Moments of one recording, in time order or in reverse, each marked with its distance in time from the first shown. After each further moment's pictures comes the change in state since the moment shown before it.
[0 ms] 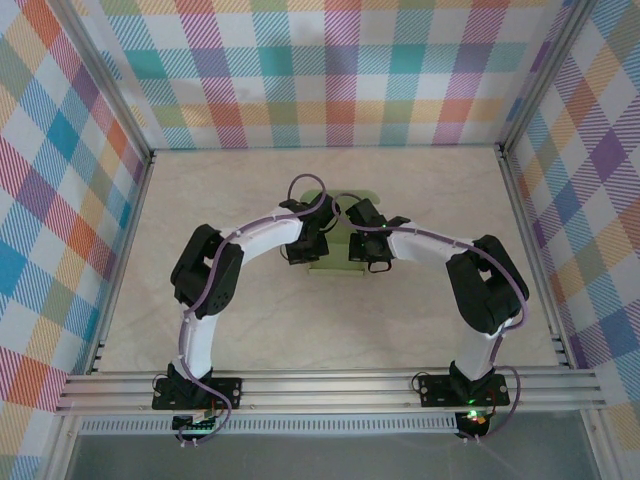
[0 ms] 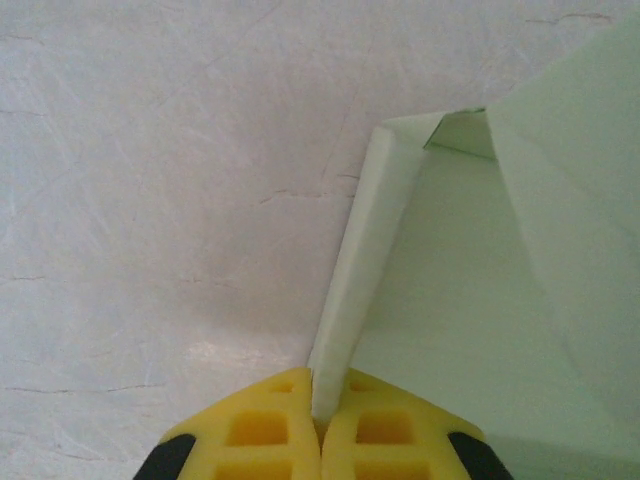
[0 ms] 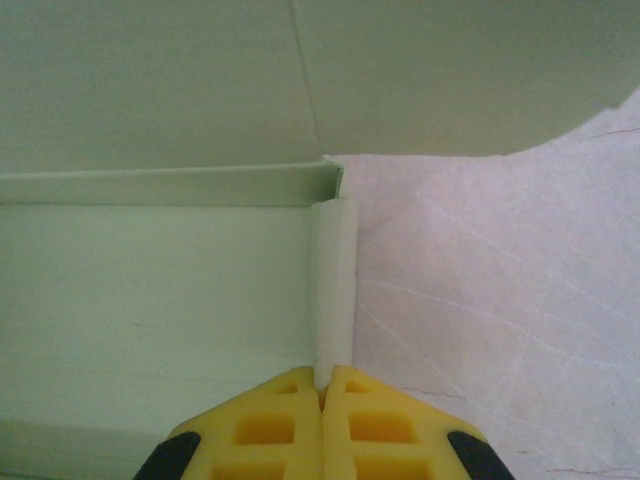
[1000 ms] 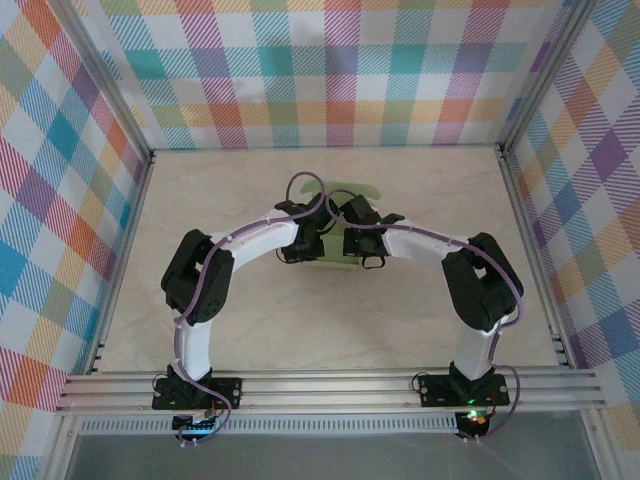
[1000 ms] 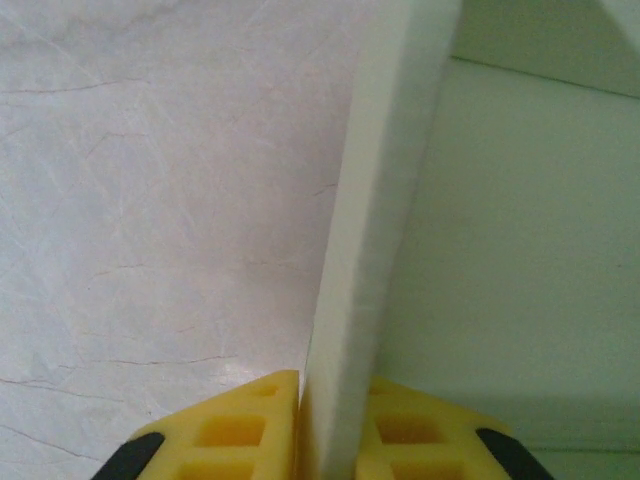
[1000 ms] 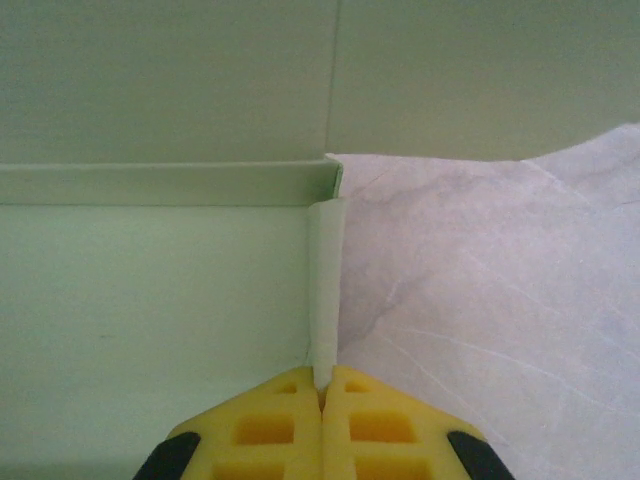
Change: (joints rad) left arm -0.015 -0.082 -0.048 -0.016 -0.087 0.056; right arm 0.020 0.033 0.058 0.015 0.042 -0.010
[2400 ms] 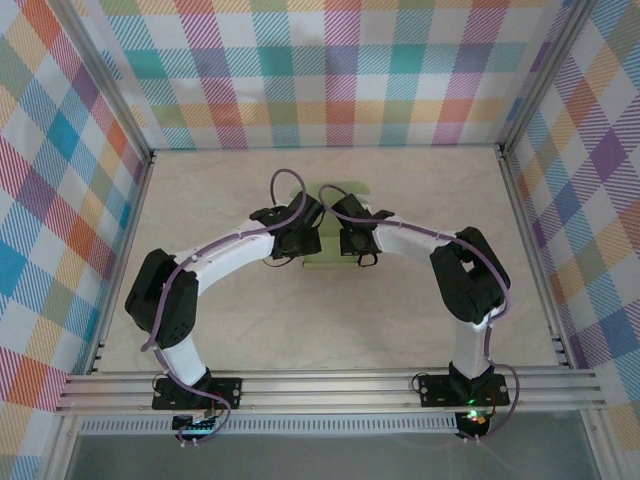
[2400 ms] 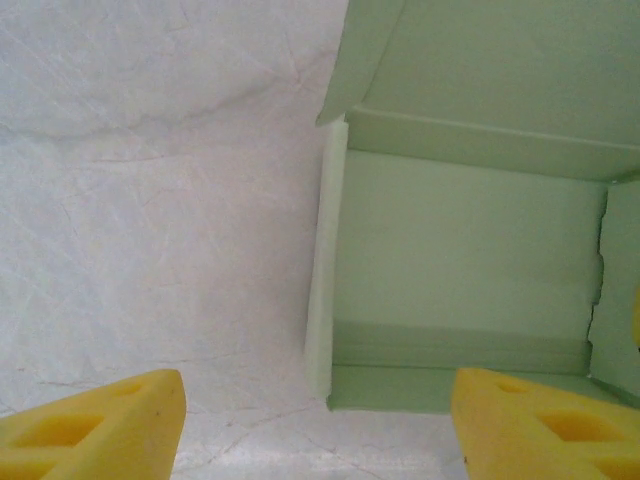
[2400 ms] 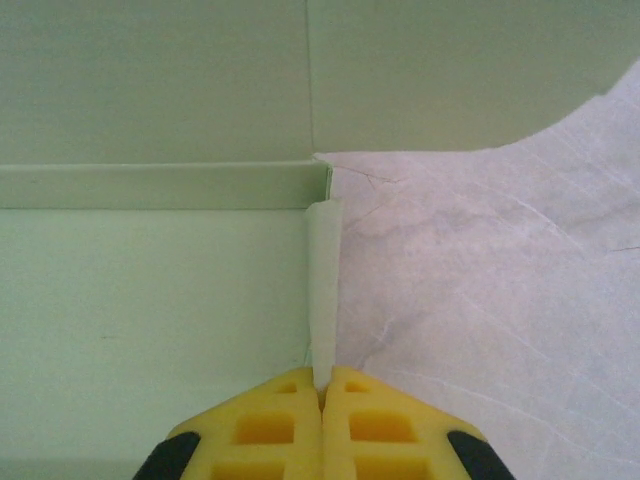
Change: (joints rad) left arm 0.023 -0.241 -0.197 0.191 -0.040 0.018; right arm 0.017 0.085 0.084 -0.053 0.079 -0.064
